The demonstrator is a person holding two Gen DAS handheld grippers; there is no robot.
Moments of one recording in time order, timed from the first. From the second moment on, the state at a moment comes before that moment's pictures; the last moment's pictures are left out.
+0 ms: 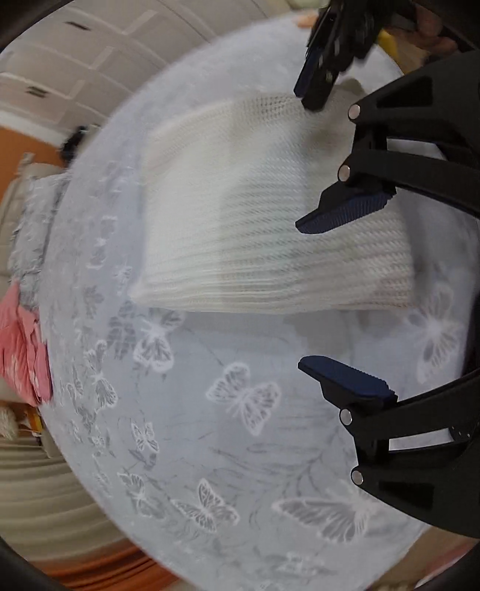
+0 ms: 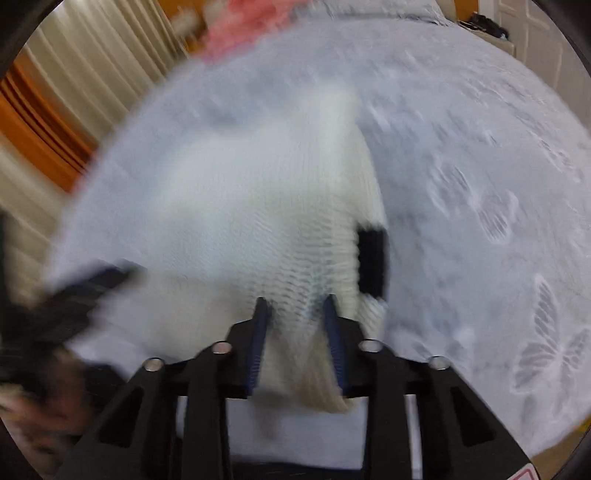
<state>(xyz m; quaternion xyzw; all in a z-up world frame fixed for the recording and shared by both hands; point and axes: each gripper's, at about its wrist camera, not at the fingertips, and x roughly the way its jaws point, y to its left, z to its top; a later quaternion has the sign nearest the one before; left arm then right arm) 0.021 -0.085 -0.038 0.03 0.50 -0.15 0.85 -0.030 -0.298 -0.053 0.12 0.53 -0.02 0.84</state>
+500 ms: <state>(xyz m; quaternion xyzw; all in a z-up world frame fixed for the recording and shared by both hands) 0.011 -0.074 -0.054 0.06 0.50 -0.14 0.85 -0.055 -0.322 -0.040 0.18 0.50 -0.05 0.84</state>
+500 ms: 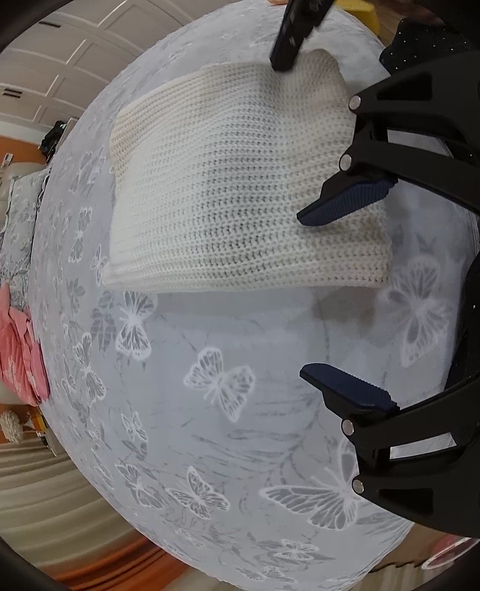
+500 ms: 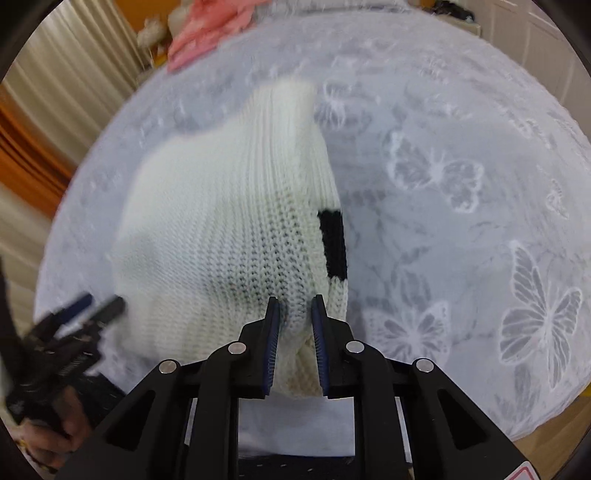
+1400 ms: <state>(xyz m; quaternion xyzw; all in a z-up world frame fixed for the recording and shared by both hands) 0.008 -0.077 -0.056 0.05 0.50 -0.16 0.85 -0.042 -0.319 -0.077 0.16 0.57 -0.04 0.80</state>
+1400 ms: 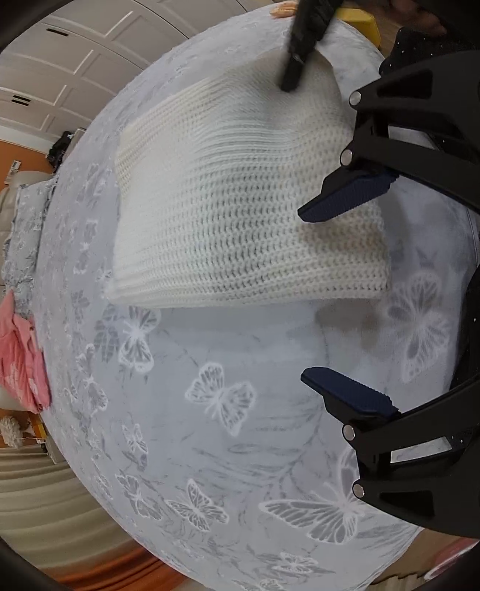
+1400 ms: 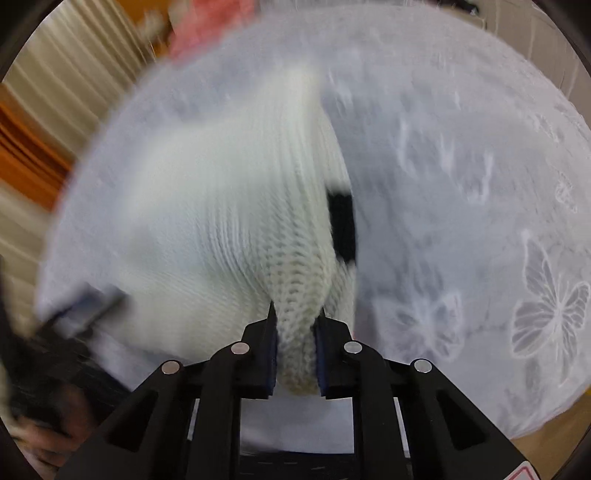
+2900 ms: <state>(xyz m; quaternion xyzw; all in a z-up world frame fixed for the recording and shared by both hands) -0.039 -0.073 -0.005 0.07 0.37 -0.10 0.92 -0.092 -0.270 -0.021 0.03 0.42 -0.16 0.89</state>
